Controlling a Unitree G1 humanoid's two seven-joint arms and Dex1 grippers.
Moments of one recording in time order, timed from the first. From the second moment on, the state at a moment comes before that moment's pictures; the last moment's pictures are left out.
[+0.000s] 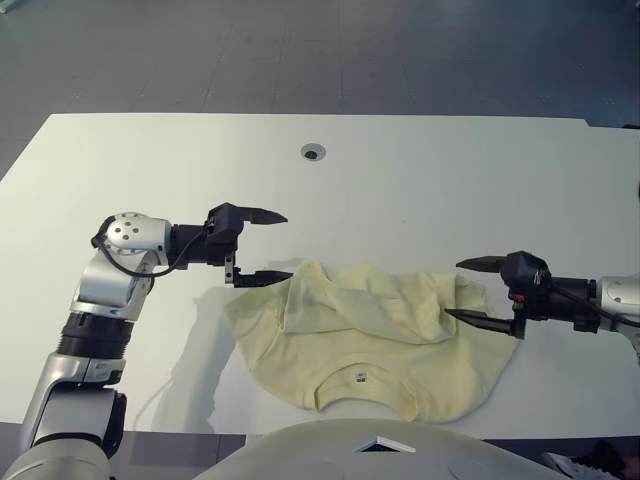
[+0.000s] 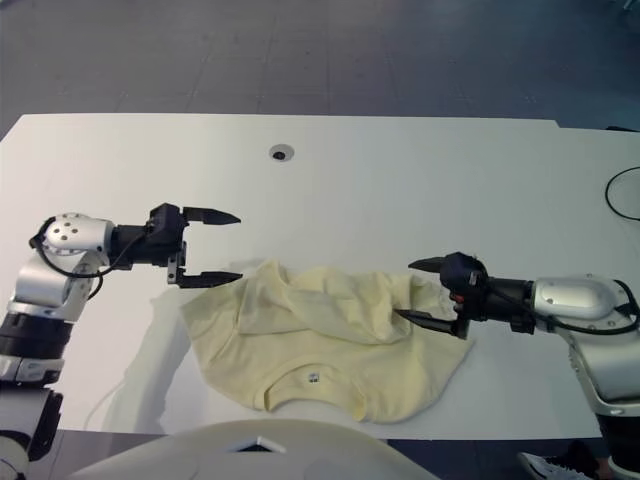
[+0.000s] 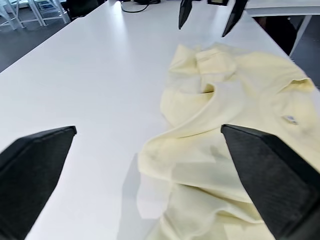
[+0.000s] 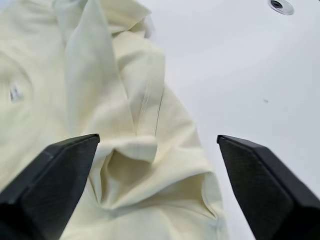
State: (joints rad) left arm -0.36 0.66 -0.13 0.15 -0.35 0.10 -1.32; right arm 0.16 -0.96 -0.16 -0.40 0.49 0.56 1.08
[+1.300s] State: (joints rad) left arm -0.47 0.50 -0.24 0.41 -0.25 0.28 -1.35; right arm 0.02 -0.89 -0.10 -0.42 0.75 1.20 0.79
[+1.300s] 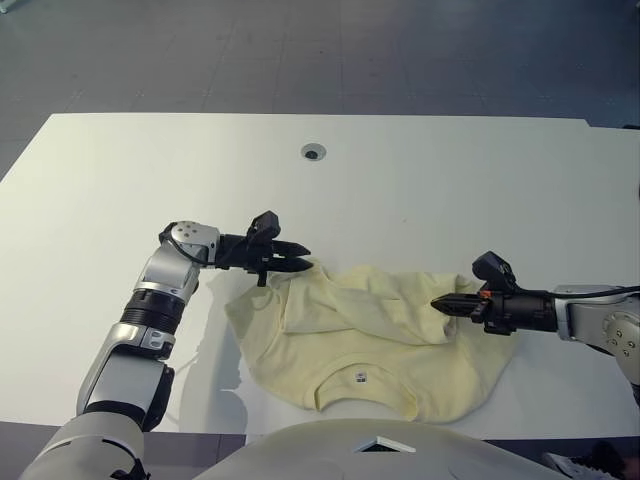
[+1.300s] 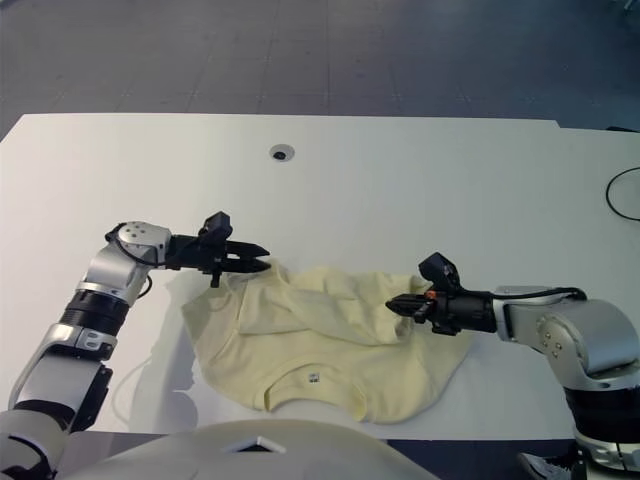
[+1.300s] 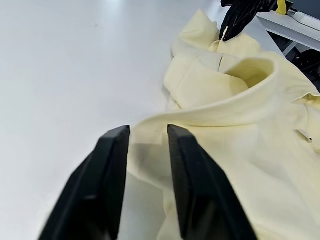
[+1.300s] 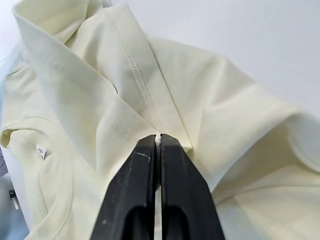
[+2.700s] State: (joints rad) left arm -0.57 0.40 -0.28 0.70 -0.08 -0.07 -1.30; right arm 0.09 -0.92 -0.08 -0.46 0.71 1.12 0.80
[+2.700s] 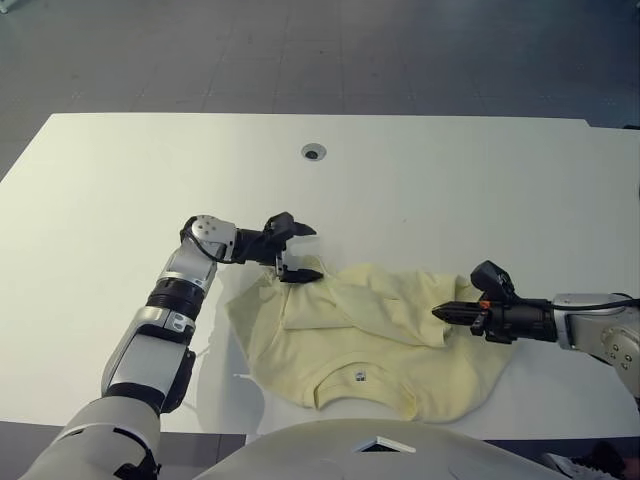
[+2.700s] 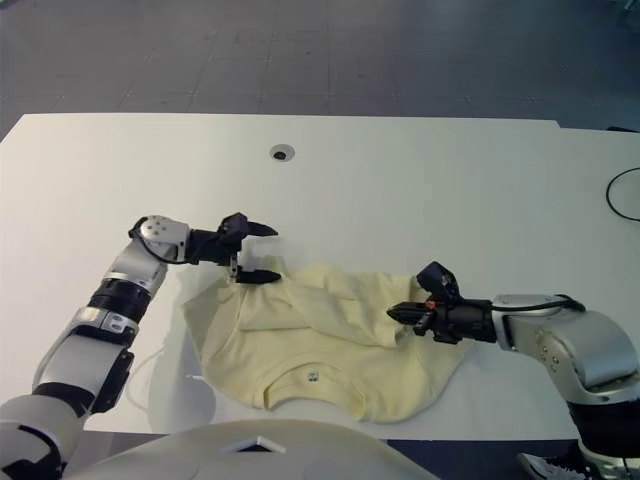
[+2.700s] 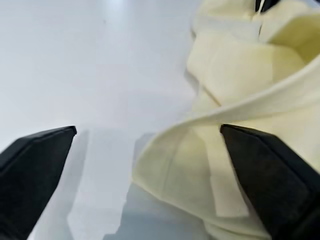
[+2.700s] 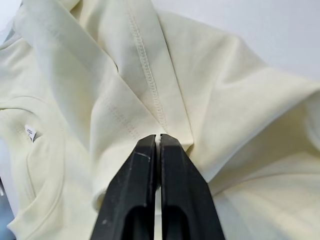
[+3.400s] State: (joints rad) left arm -0.60 0.37 -0.28 0.77 -0.06 -0.13 -1.36; right arm 0.10 -0.92 -0.07 -0.47 0.69 1.10 0.81
